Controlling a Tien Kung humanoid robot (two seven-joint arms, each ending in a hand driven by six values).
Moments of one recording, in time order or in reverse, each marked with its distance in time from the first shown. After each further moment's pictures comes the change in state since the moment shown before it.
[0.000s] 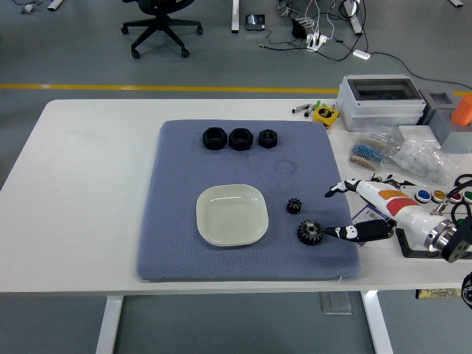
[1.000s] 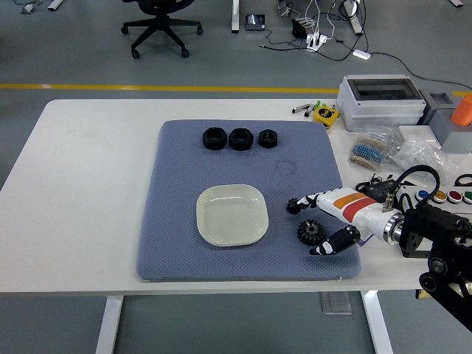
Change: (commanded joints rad) left arm 0.007 0.003 0.015 0.000 -0.016 0.001 0.001; right arm 0.177 0.071 -0.193 -0.173 -0.037 0.028 -0.005
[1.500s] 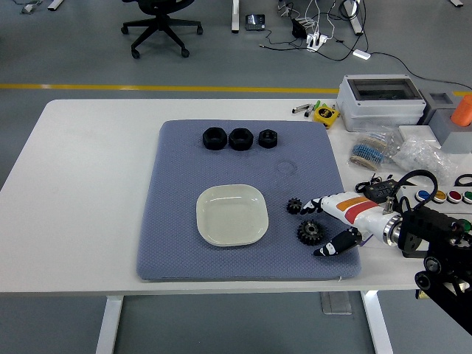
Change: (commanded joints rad) left arm -0.001 0.000 -0.001 0.000 0.006 -0.001 0.001; right arm 0.015 0.027 -0.018 -0.105 -0.006 -0.034 0.009
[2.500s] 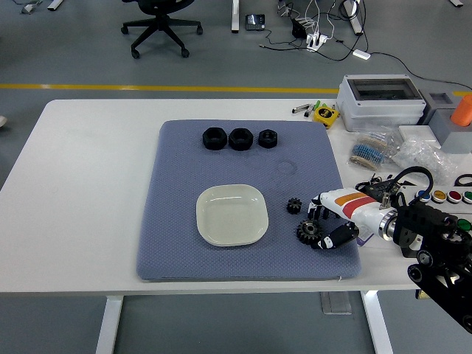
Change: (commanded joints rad) left arm -0.004 -0.002 0.003 0.000 -0.007 0.002 0.000; right arm 0.050 0.037 -0.036 -0.085 0.022 -0.029 0.005
